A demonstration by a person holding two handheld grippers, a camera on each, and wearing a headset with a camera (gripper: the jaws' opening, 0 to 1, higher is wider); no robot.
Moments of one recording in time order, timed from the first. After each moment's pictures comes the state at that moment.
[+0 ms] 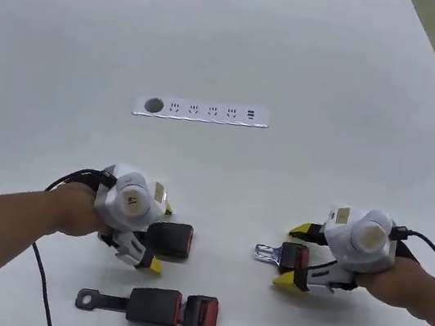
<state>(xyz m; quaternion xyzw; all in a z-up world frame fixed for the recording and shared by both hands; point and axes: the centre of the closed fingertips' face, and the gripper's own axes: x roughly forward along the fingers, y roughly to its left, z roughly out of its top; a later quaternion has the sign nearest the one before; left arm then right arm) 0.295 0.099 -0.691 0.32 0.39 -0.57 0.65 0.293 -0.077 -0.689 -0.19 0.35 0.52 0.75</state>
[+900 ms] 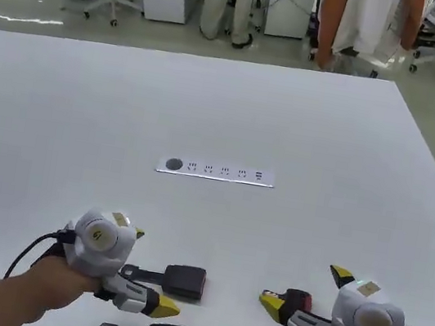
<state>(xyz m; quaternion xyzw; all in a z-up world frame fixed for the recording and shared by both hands) 0.275 0.141 -0.609 0.11 0.34 -0.40 0.85 0.292 -0.083 -0.608 -0.05 0.22 0.28 0.93</state>
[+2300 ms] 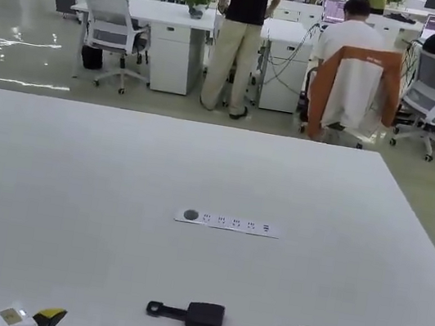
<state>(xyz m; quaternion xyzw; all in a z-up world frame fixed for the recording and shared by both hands) 0.145 0.257 -0.559 0.01 0.26 -0.28 0.92 0.171 -0.074 -0.555 -0.05 0.17 0.25 0.95</state>
